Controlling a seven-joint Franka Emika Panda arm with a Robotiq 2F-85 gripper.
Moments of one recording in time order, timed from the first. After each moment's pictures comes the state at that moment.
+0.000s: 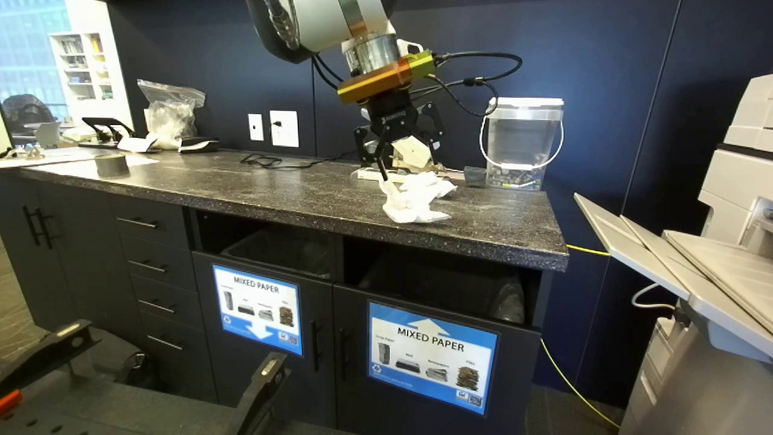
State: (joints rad) arm 0.13 0.28 -0.33 -2.19 -0.48 2.61 0.02
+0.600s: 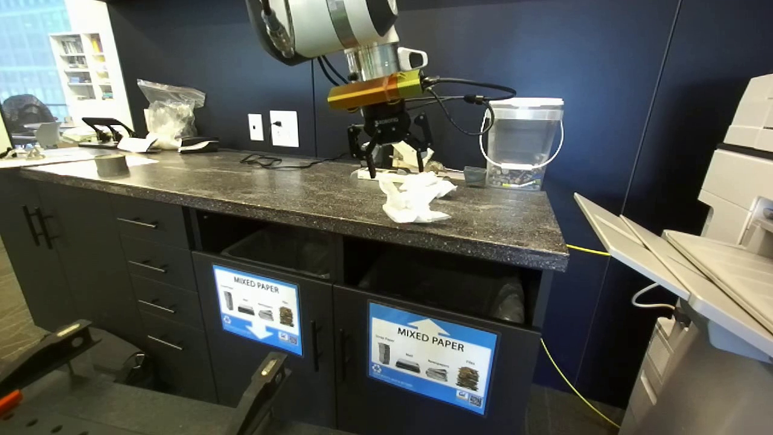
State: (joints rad) arm -0.01 0.30 -0.18 -2.19 -0.28 2.71 0.02
